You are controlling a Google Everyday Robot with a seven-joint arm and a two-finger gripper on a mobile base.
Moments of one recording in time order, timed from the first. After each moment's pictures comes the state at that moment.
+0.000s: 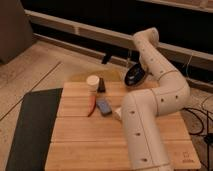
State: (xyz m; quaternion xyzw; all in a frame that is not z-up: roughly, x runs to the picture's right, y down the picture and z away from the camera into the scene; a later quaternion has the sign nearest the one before) arm 0.280 -0.114 0.942 -0.08 0.27 0.73 0.62
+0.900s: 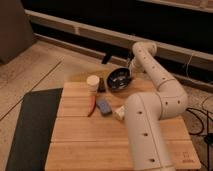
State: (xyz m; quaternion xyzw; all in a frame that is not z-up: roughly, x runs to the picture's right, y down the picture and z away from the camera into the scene) arm 0.192 -0.070 0.990 -0.22 0.15 0.72 0.64
